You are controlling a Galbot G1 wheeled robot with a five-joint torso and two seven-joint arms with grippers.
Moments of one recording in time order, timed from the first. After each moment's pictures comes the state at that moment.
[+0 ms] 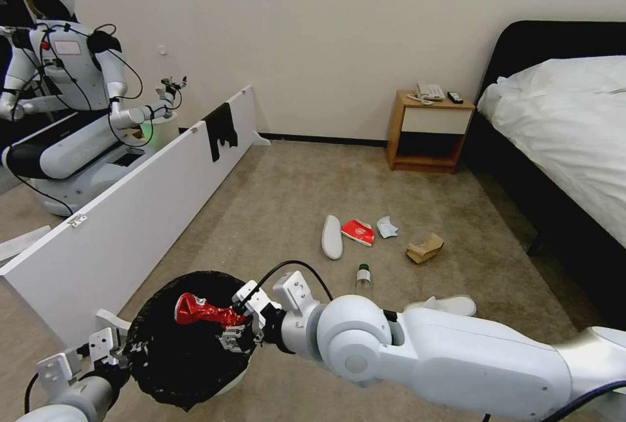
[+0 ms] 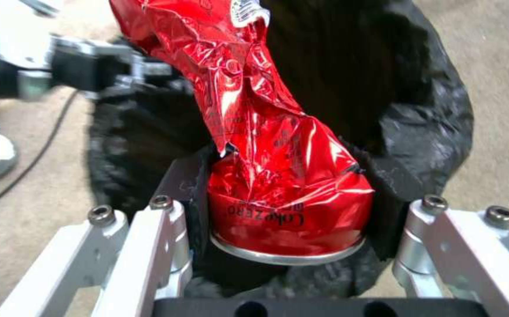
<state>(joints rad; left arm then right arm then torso) 1.56 -1.26 -0.88 -2.15 -0.88 0.74 -0.31 -0.17 1.06 -0.86 2.00 1.38 -0.58 0.52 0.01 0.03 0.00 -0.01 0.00</state>
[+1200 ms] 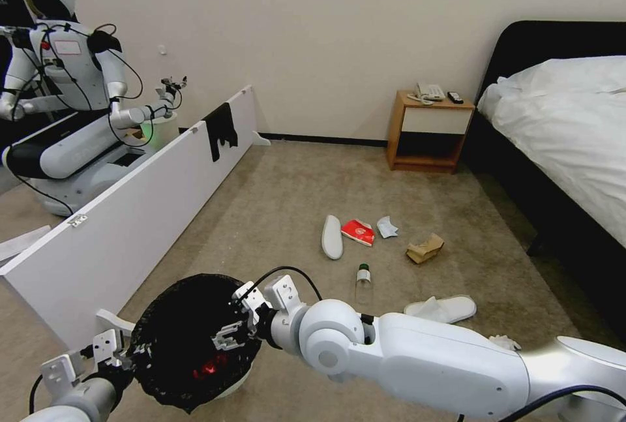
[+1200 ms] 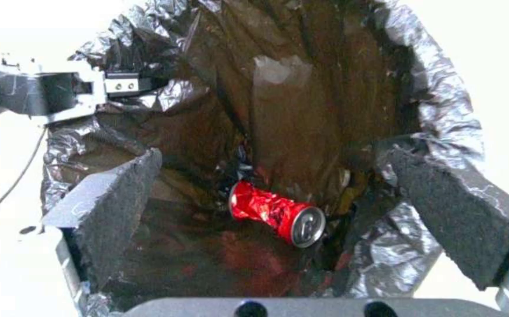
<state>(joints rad) 1.55 -1.26 -0.87 -2.13 -0.88 0.74 -0.30 -0.21 1.11 -0.85 1.90 1.34 -0.53 0.51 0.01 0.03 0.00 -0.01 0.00</state>
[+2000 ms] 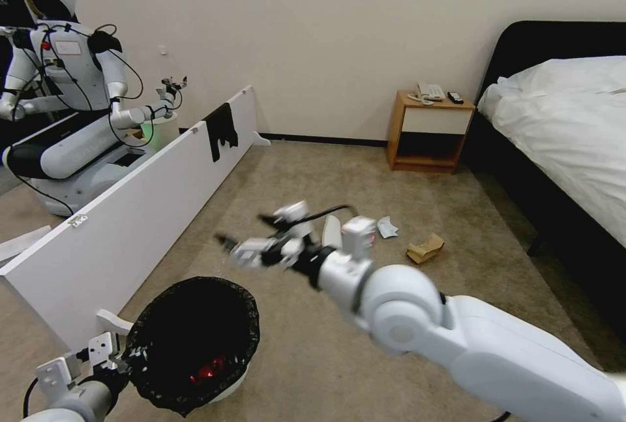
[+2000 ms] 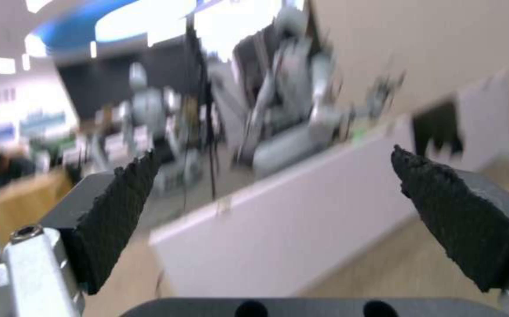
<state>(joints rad) 1.56 -1.27 -0.89 -2.13 -0.87 0.74 -0.29 -0.43 0.89 -0.35 2.15 1.23 -0.12 0.27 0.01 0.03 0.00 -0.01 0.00</state>
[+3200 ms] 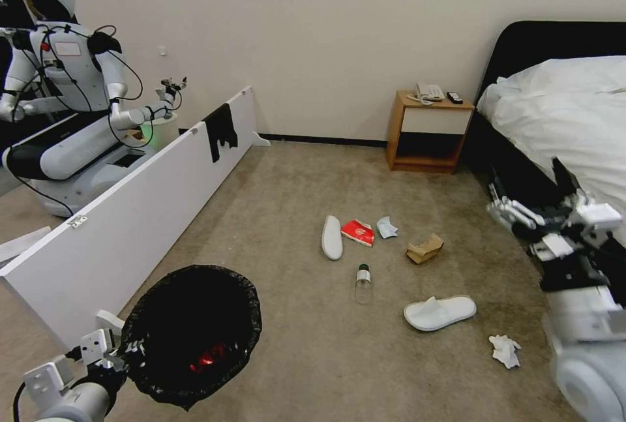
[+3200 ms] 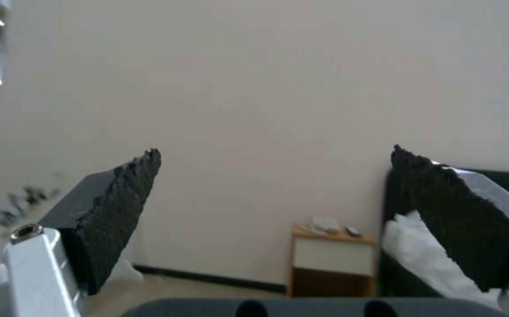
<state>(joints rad) 1.58 -1.38 -0.91 -2.23 -0.78 0.74 -0.27 -1.49 0.98 0.74 2.28 0.46 0.17 0.22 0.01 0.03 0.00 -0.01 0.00</state>
